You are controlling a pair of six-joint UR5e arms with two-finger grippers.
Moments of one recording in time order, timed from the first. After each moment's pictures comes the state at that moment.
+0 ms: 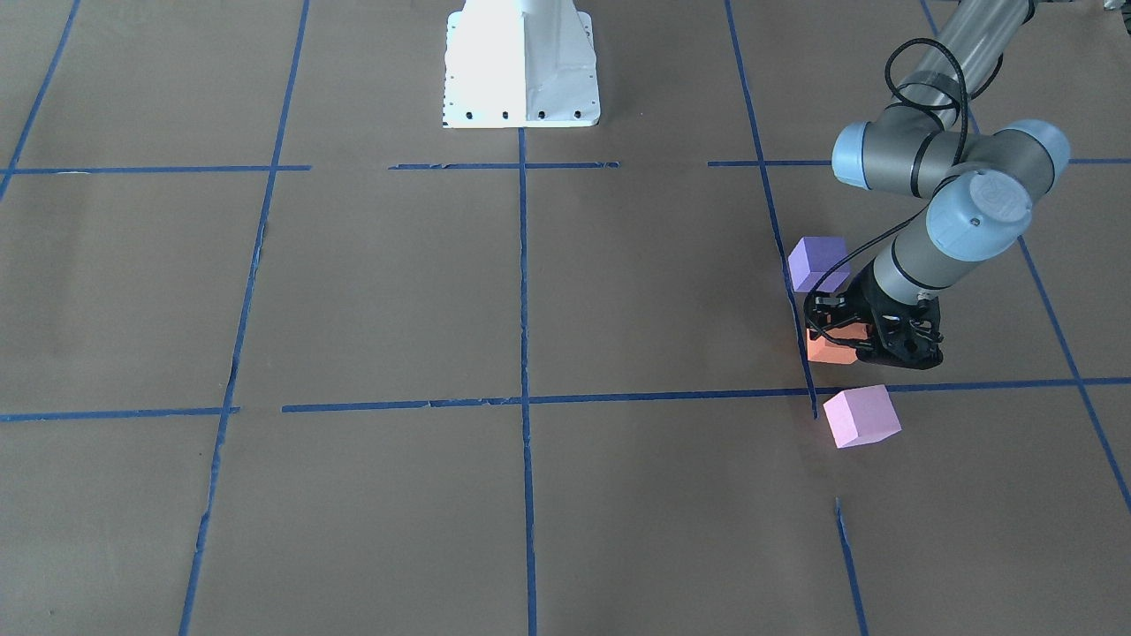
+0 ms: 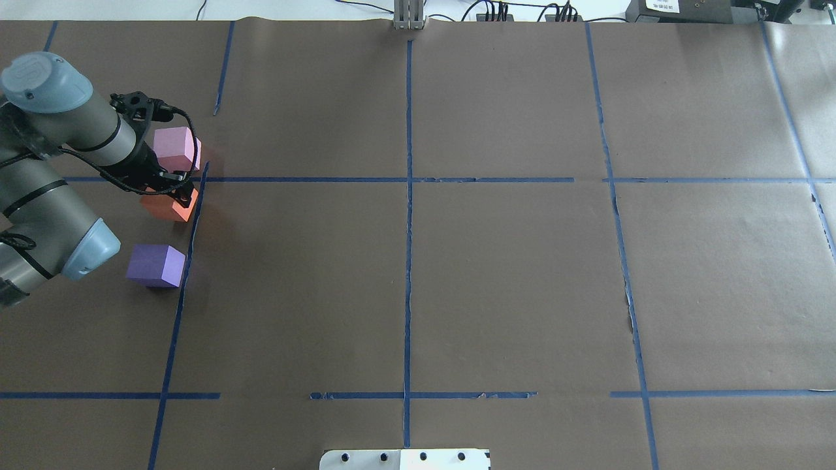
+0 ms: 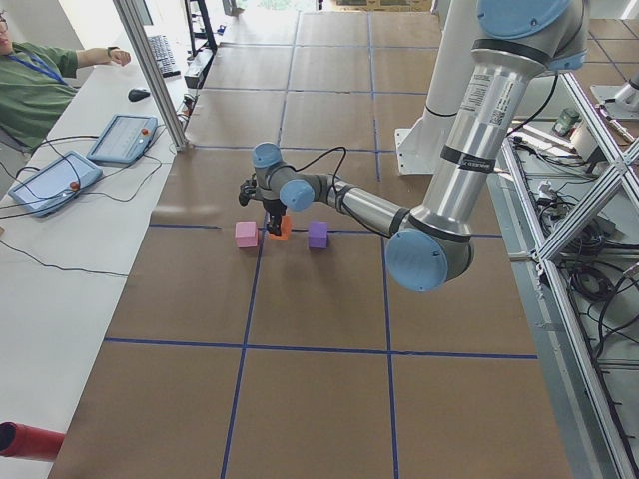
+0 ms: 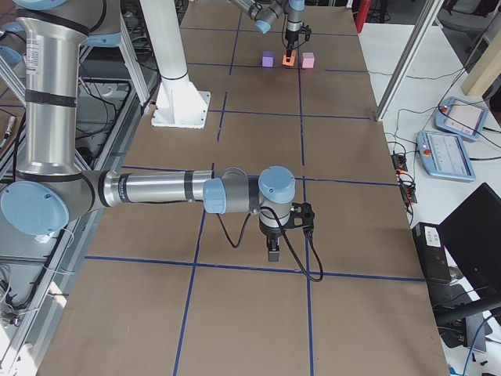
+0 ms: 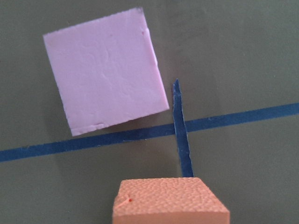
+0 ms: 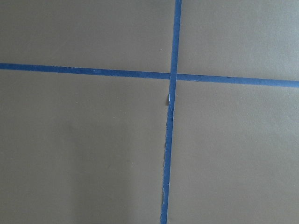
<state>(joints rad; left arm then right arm) -0.90 -1.91 -1.53 -1.84 -2.18 -0.69 1.53 -1.68 1.76 -1.56 2.34 0.04</state>
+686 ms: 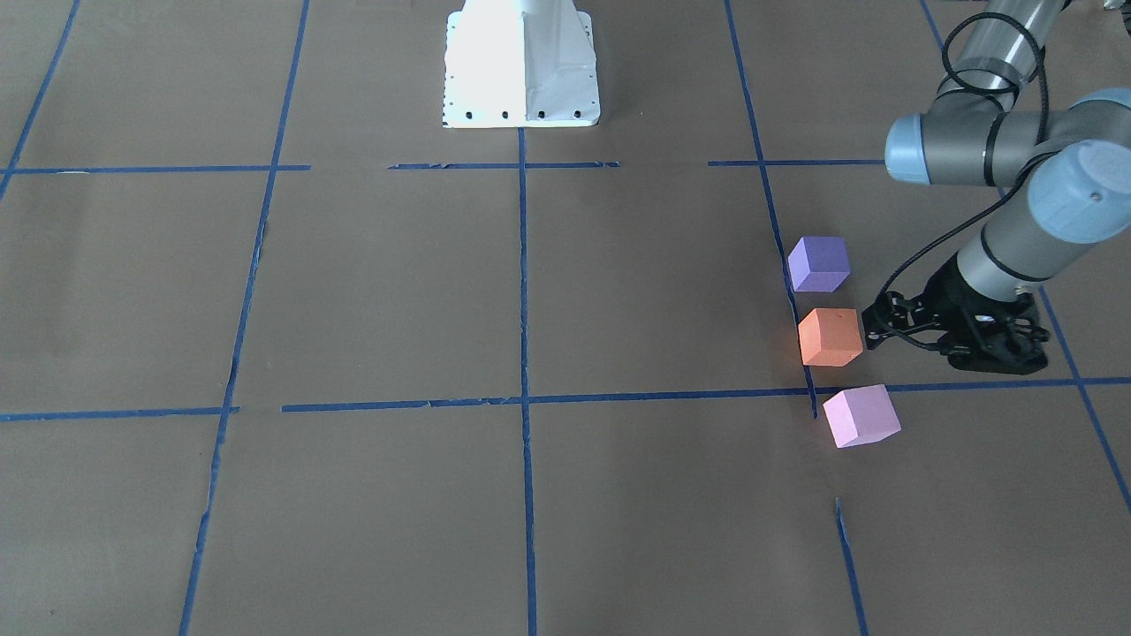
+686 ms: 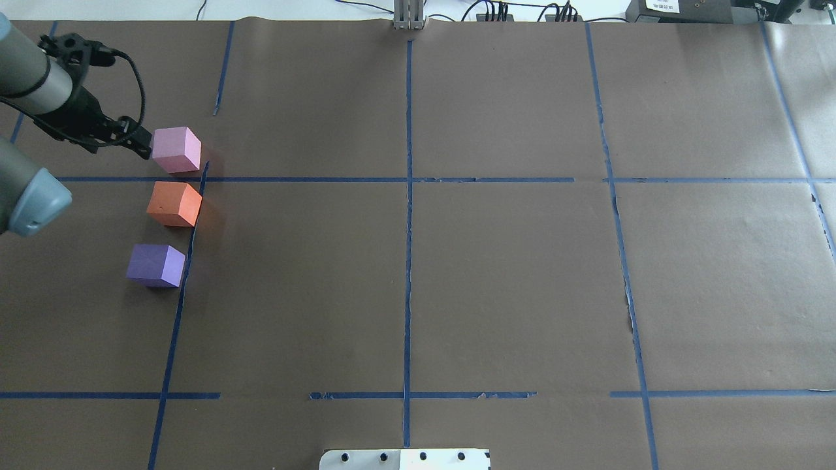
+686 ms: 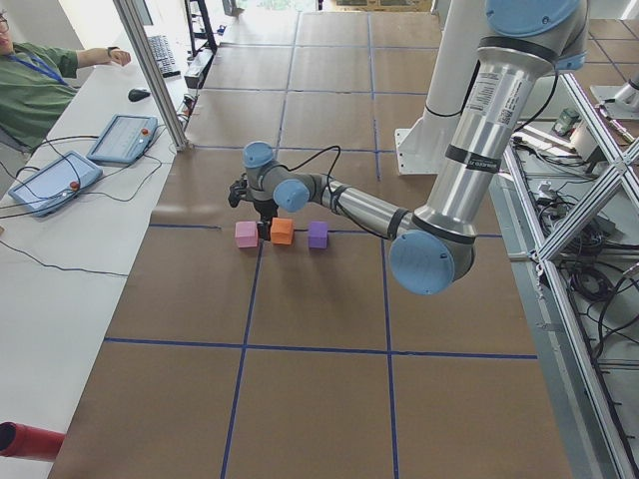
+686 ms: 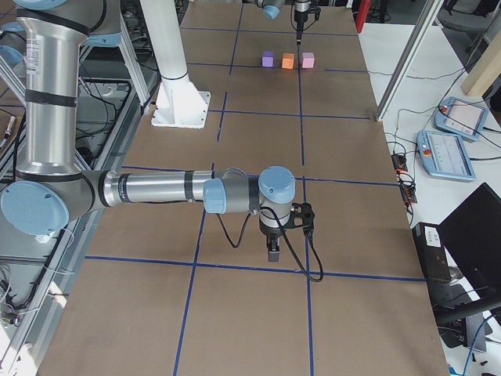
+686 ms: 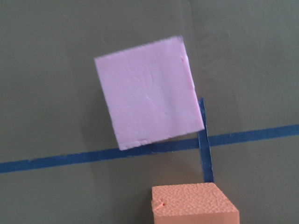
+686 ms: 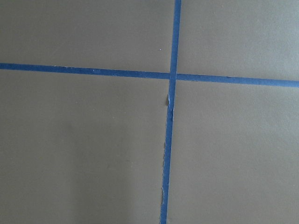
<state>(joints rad) -1.10 -1.90 -1.61 -1.71 -2.19 -0.53 1.53 -1.68 1.76 -1.56 2.34 0.04</state>
